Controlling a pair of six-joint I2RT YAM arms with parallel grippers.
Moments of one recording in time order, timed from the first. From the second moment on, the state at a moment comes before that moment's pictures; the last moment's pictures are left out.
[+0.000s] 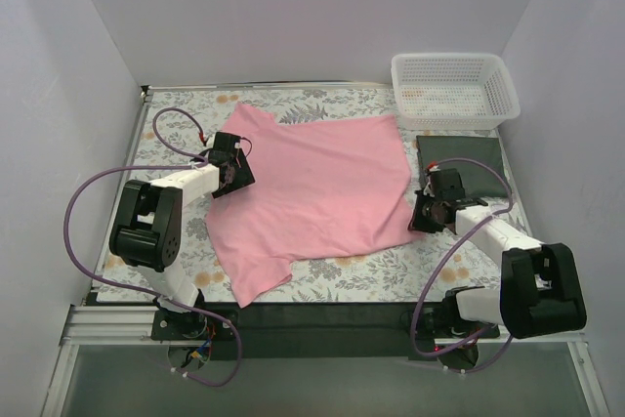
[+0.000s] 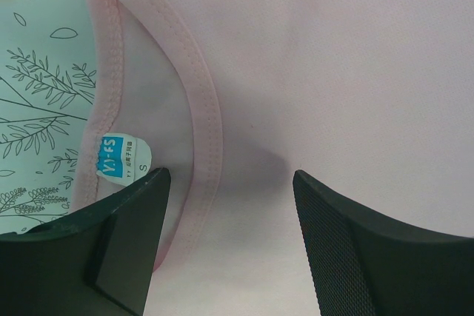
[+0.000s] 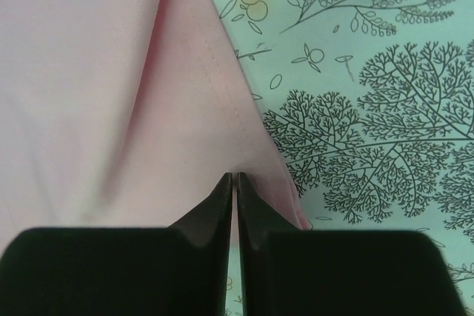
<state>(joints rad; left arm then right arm) -0.23 1.72 0.97 -0.26 -0.24 -0.57 0.19 1.28 0.57 -0.35 -0.10 0.35</state>
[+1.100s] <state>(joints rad) -0.22 1.75 1.02 -0.28 -0.23 -0.55 0.08 1.06 0.49 -0.56 -0.15 0.49</state>
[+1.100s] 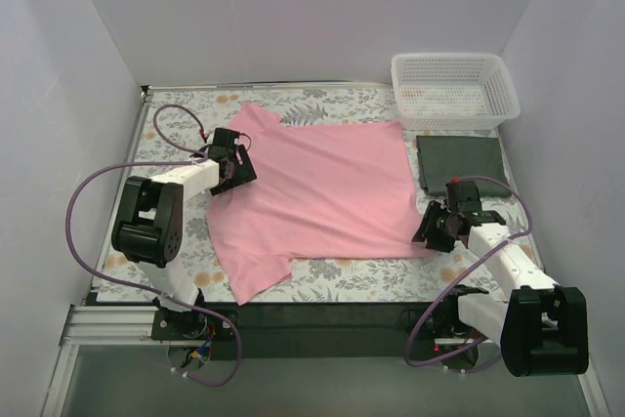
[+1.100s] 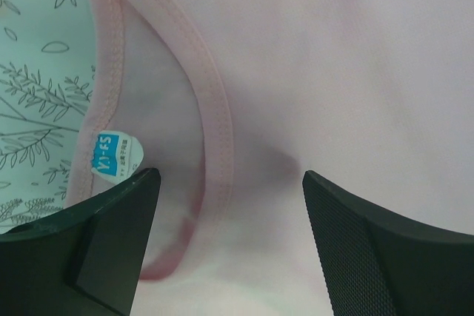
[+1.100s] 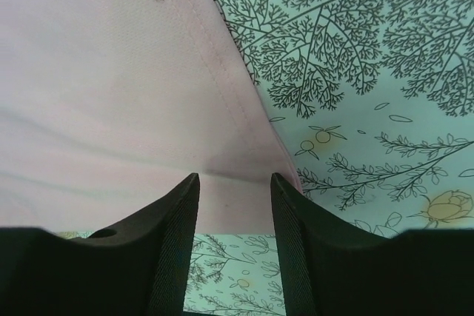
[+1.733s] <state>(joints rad) -0.21 1.62 0.90 -0.35 -0.23 -0.57 0.21 1.39 0.73 -0.41 -0.14 0.33</state>
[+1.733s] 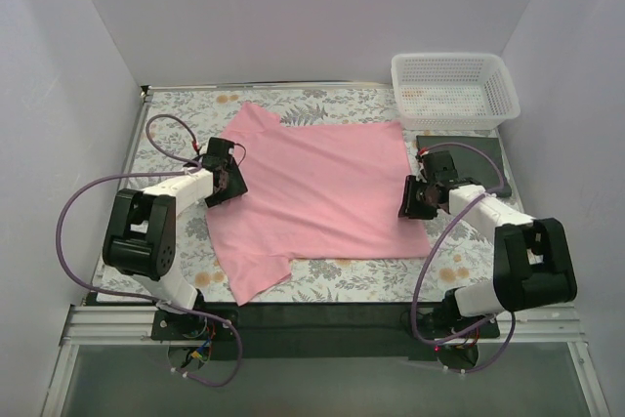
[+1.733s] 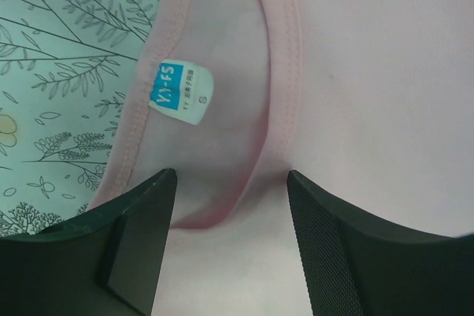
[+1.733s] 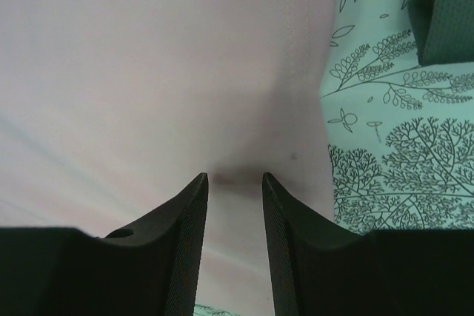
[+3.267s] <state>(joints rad) -0.13 1.22 0.65 -0.61 -0.29 -0.84 0.31 1.23 0.64 -0.55 -0.03 0.36</state>
